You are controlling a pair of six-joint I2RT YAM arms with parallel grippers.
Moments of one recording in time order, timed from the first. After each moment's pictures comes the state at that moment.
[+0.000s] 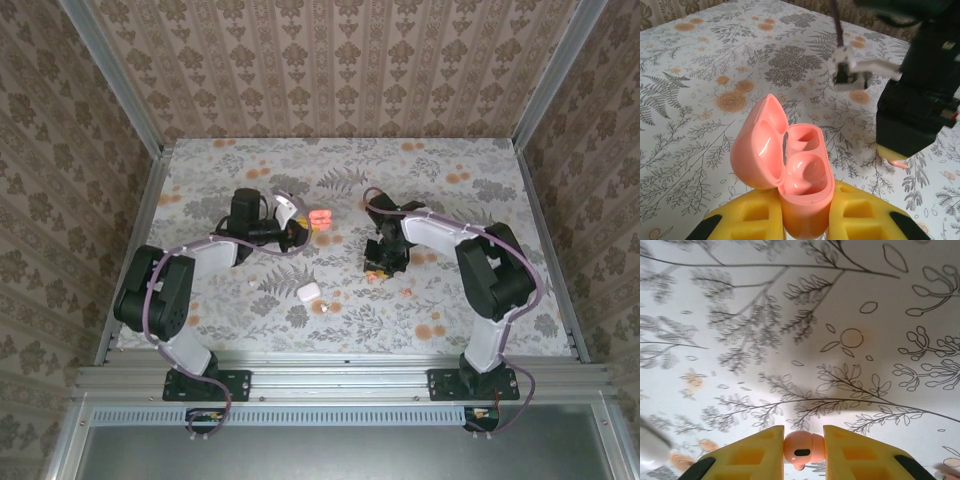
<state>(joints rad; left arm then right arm) -0.39 1.67 0.82 0.32 0.86 0.26 0.46 1.82 1.19 -0.80 -0.23 0.71</state>
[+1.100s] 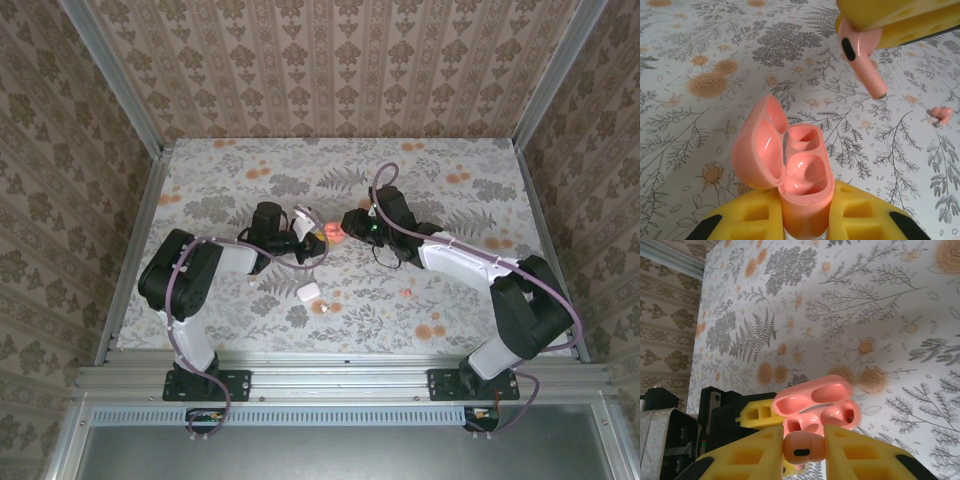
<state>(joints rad) -0.50 1.83 0.79 0.54 0.76 0.23 0.54 1.56 0.97 -0.02 -0.14 0.85</state>
